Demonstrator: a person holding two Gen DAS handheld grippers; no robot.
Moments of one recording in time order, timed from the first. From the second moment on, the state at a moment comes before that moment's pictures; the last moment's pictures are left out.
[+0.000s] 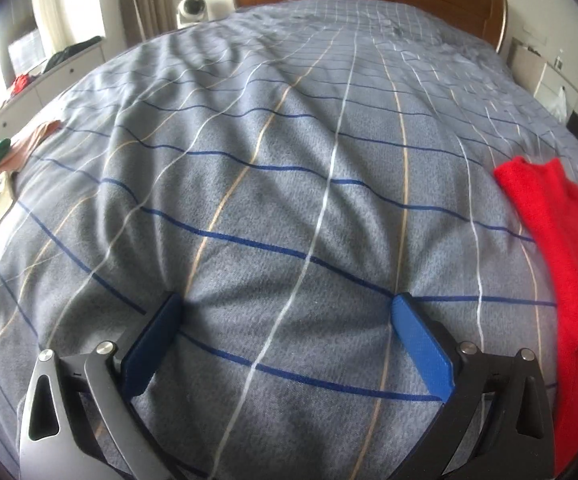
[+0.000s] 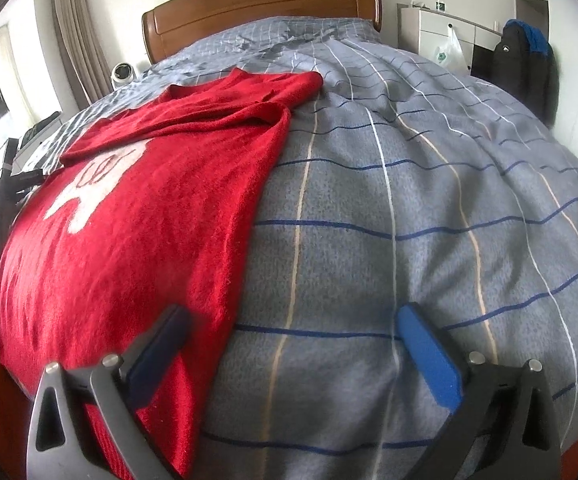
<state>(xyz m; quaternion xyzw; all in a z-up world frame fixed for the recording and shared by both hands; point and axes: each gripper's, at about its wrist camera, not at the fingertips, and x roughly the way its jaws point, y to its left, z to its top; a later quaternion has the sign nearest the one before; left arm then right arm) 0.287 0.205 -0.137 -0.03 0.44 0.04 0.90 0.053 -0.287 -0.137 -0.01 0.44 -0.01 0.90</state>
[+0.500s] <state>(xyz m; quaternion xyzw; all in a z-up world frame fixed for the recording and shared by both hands) 0.287 0.206 -0.136 -0.03 0.44 0.04 0.90 0.054 -0.280 -0.137 -0.01 0.45 -0.03 0.89</state>
